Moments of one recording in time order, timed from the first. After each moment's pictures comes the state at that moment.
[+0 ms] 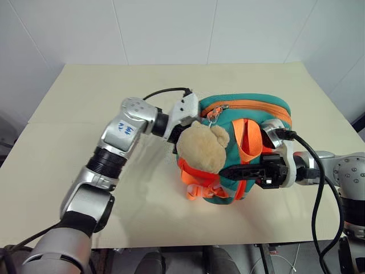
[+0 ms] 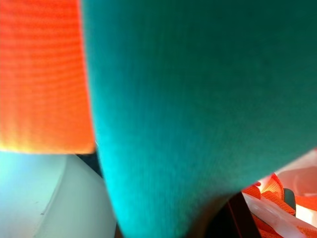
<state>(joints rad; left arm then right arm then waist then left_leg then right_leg) -1.06 0.37 -0.29 0.24 -0.18 0.48 -1.18 -0.56 -0.77 -0.14 -0.19 1.29 1.35 0.92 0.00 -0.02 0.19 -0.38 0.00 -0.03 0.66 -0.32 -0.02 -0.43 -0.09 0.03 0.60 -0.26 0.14</state>
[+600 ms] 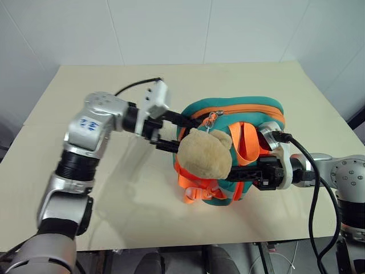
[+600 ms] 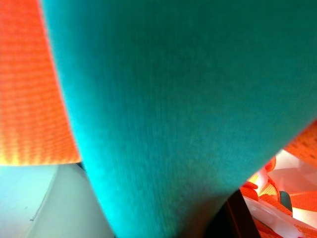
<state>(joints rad) -0.98 0.67 -0.13 0.10 -0.35 0.54 -1.39 -0.55 -0.76 -0.13 -0.21 1.29 1.34 0.90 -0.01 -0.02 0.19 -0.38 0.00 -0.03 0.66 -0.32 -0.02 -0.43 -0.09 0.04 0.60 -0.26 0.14</state>
